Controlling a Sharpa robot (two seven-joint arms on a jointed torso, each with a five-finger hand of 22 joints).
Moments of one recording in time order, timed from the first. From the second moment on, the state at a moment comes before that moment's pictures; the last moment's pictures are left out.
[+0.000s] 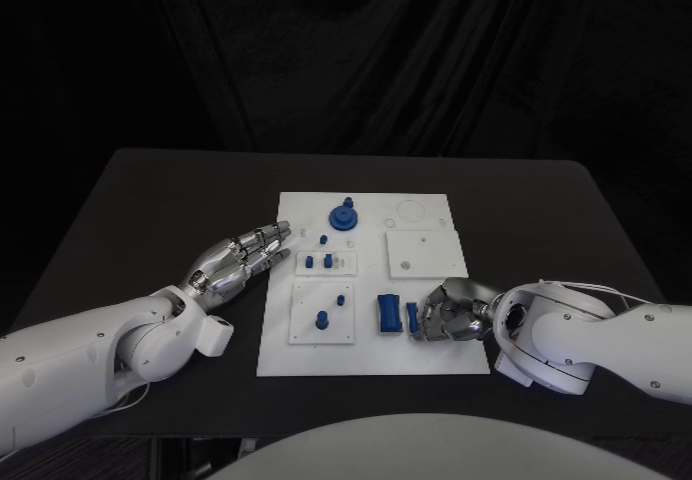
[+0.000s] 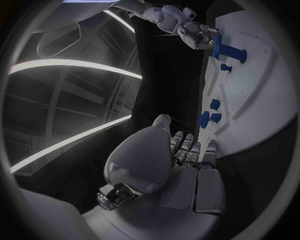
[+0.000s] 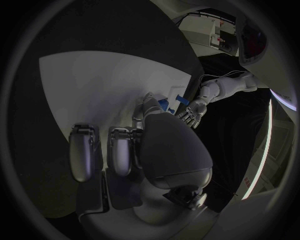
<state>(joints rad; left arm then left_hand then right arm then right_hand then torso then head) 1.05 -0.89 -0.21 1.47 -0.17 0.05 0.59 1.58 0.27 -0.14 0.26 0.58 0.26 0.12 0.07 0.04 0.06 0.19 0.34 0.04 0.01 0.16 0.00 0.01 0.16 0.04 0.26 0.02 0.07 1.09 -1.13 -0.25 1.97 -1.10 -0.35 -0.50 1.42 0.01 -0.05 0.23 0.13 0.91 -0.03 0.81 0.95 1.47 -0.08 1.58 1.31 1.47 -0.13 1.56 1.31 0.01 1.47 -0.02 1.49 1.31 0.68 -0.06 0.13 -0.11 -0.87</state>
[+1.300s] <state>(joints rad) 1.13 -0.95 -0.21 1.58 -0.17 -0.09 0.67 1.55 0.23 -0.13 0.29 0.58 0.26 0.02 0.04 0.03 0.05 0.08 0.26 0.03 0.00 0.07 0.00 0.00 0.16 0.02 0.18 0.02 0.05 1.28 -1.17 -0.25 1.92 -0.84 -0.70 0.03 1.33 -0.03 0.00 0.29 0.46 0.84 0.11 0.54 0.67 0.84 0.07 0.84 0.81 0.95 0.04 0.73 0.53 0.16 0.93 0.14 0.38 1.02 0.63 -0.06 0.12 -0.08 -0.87</state>
